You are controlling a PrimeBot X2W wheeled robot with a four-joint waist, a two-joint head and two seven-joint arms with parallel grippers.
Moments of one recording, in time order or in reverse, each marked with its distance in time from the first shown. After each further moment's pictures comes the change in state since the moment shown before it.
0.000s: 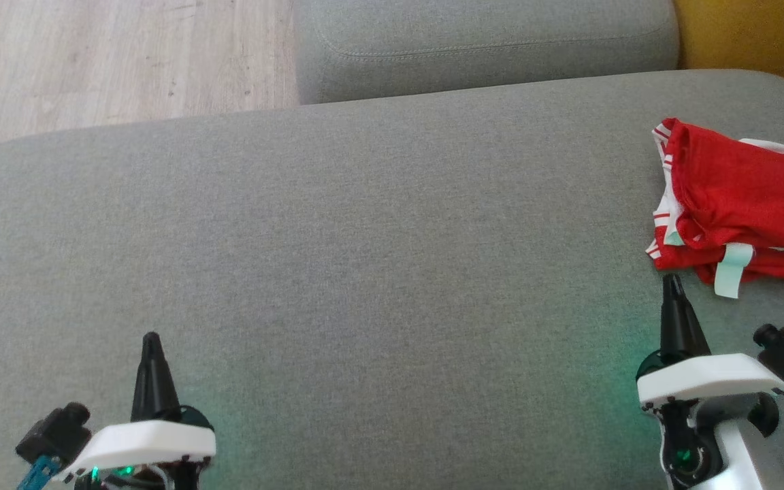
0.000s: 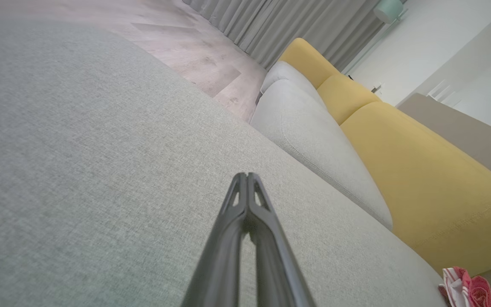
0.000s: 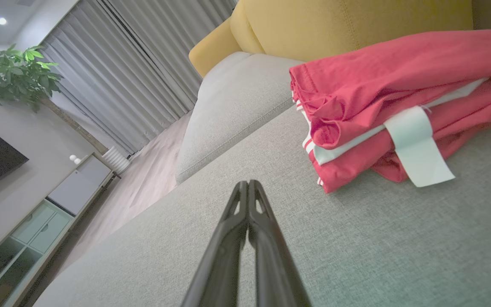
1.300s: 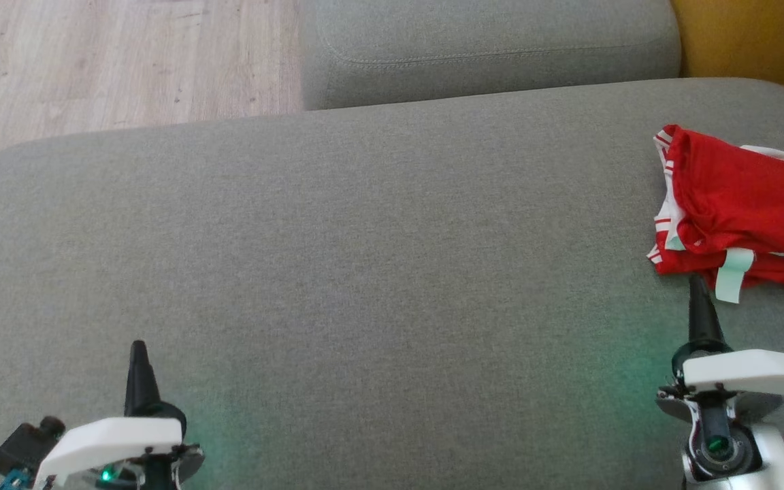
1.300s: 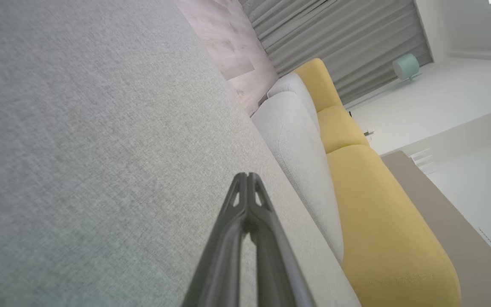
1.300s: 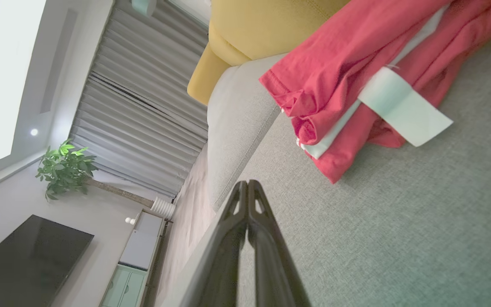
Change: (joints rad) left arm -0.003 0.000 0.040 -0.018 -0.355 -0.011 0.114; right arm 0.008 0.000 -0.052 -0.051 0.407 0.000 0.107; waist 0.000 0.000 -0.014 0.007
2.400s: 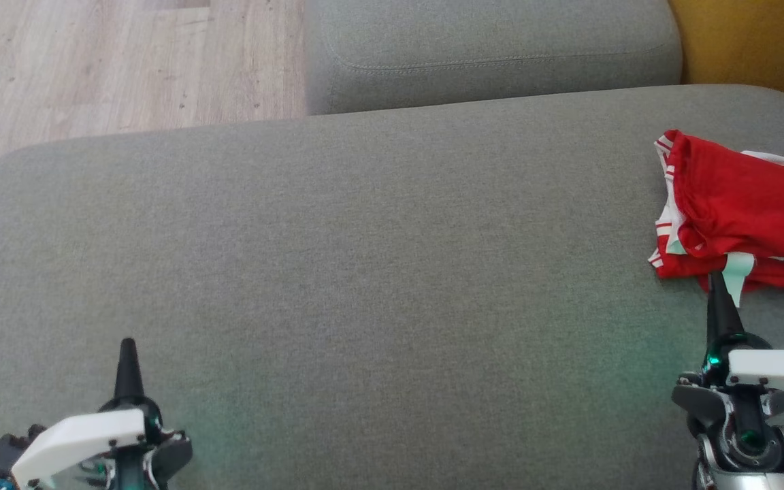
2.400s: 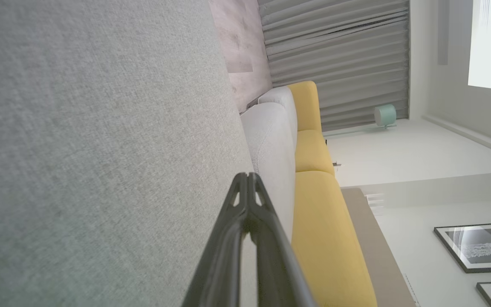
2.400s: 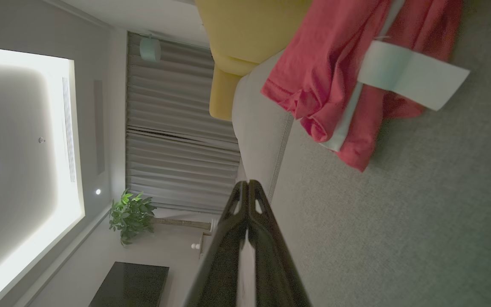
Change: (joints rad) left arm -0.011 0.000 0.043 -0.018 -0.308 -0.009 0.094; right arm 0.005 0.000 -0.048 -0.047 0.351 0.000 0.091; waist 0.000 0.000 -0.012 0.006
